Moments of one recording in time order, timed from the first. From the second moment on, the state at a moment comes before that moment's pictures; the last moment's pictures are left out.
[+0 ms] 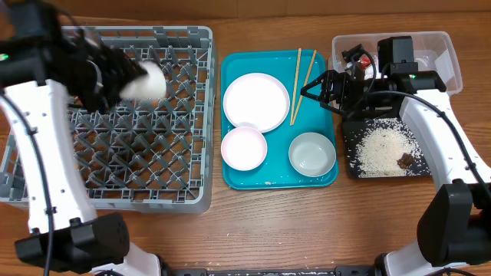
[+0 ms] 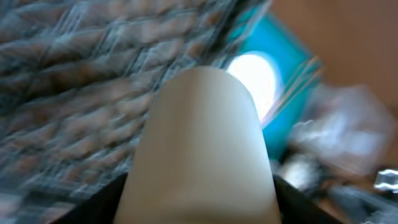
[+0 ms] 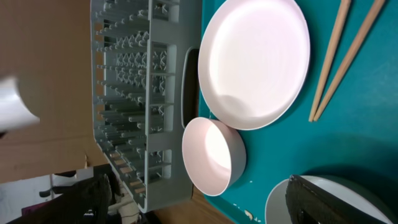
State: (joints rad) left arm 0.21 1.75 2.07 -1.57 0.38 -0.44; right arm 0.05 1.73 1.39 -0.78 -0.87 0.29
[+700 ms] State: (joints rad) left arm -0.15 1.74 1.59 -1.53 -0.08 -0.42; right arm 0.05 1.73 1.39 -0.85 -0.81 0.26
